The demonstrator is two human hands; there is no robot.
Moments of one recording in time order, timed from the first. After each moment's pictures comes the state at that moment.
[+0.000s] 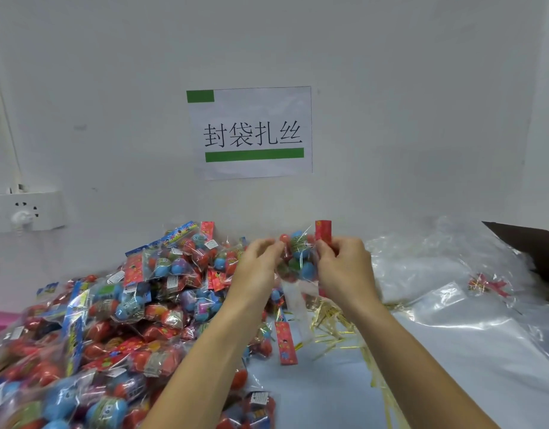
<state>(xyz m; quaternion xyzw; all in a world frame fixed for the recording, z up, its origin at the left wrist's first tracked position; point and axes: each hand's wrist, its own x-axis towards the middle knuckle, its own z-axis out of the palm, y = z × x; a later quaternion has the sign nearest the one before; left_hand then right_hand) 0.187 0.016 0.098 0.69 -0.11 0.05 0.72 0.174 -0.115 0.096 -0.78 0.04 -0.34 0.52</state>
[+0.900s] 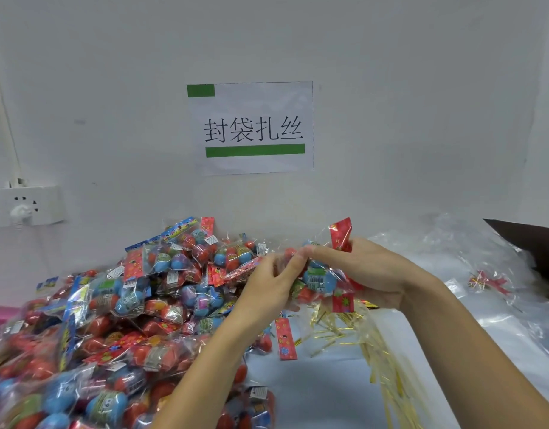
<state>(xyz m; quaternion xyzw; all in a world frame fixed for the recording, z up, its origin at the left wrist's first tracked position) 0.202 0.014 0.065 0.74 -0.24 0.04 0.63 0.160 -0.160 0.116 -0.79 -0.11 0.03 0.61</state>
